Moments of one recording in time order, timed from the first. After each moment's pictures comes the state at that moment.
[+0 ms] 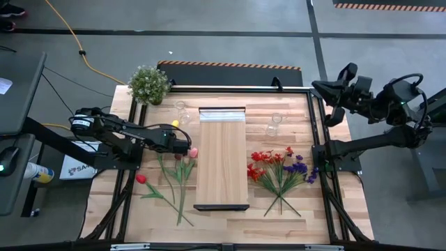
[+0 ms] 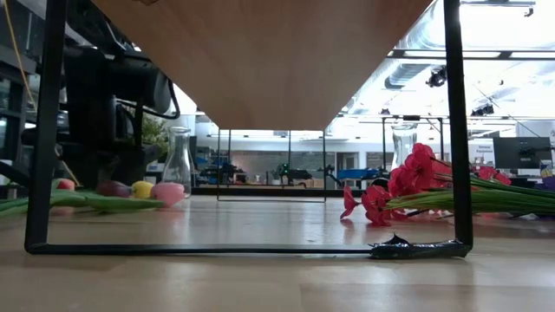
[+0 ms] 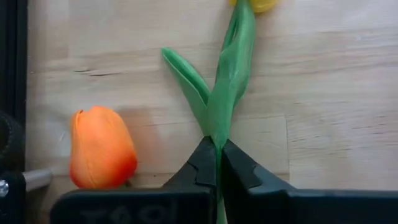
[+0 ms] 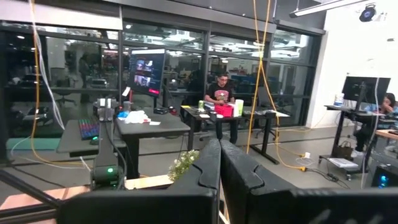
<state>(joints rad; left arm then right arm) 0.00 1.46 0.64 -0.84 -0.43 -1.52 0.00 0.69 1.25 -0.38 0.38 -0.13</state>
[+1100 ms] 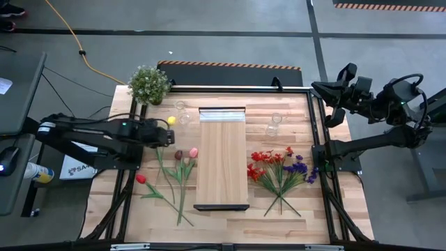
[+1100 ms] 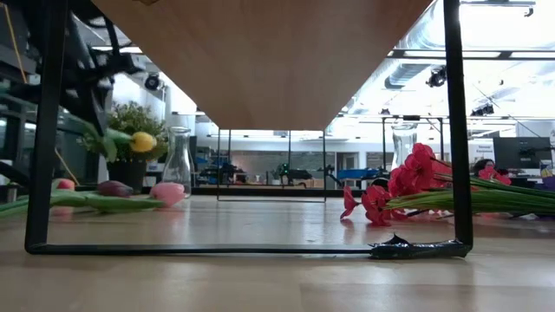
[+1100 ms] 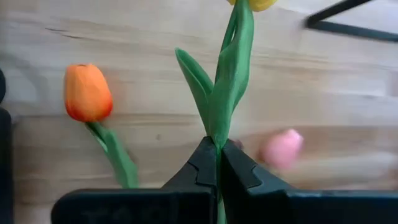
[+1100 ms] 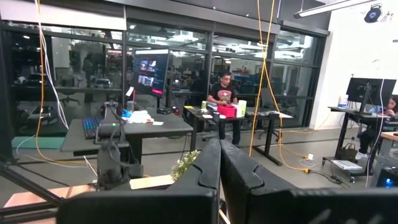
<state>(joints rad) 0.00 0.83 0.65 -0.99 -0.29 -1.60 0.00 0.69 1.25 -0.38 0.36 -0.13</state>
